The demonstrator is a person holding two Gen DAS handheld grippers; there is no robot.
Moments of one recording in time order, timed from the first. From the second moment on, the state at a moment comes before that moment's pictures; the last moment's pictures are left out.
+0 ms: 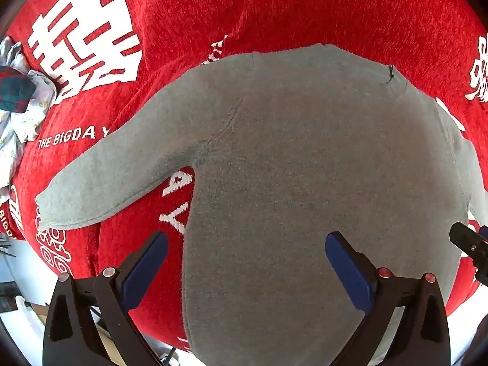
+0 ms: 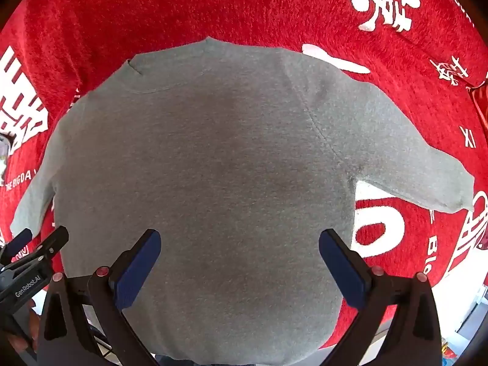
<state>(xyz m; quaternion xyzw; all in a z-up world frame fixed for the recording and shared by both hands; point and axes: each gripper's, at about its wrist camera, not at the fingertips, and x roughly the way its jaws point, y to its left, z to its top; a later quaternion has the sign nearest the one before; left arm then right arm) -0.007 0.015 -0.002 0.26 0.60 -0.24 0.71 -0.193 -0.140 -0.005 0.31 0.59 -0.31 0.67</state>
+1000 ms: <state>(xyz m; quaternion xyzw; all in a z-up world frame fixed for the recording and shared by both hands) -0.007 0.010 0.005 0.26 0.59 -0.25 0.72 -0.187 -0.139 0.003 0.30 0.58 -0.31 0.69</state>
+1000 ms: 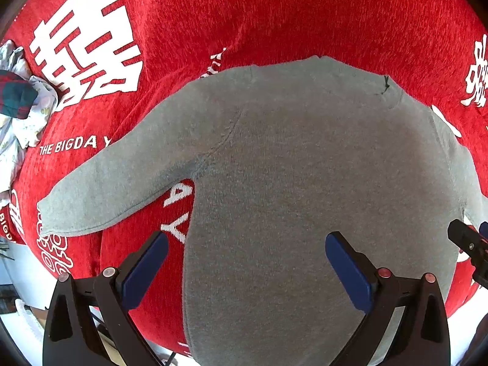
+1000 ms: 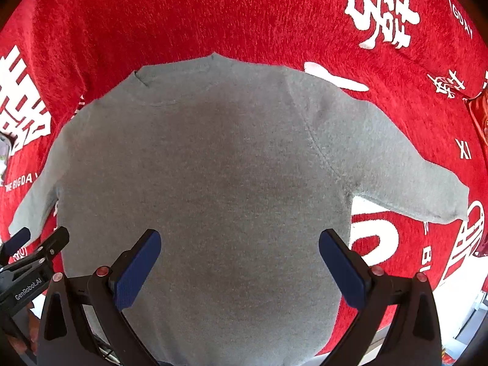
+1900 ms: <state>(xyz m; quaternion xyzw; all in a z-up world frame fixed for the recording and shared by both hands) -0.011 0.007 0.006 0.26 0.58 -0.24 0.73 -0.188 -0.142 0.003 0.31 0.57 -0.31 0.70</state>
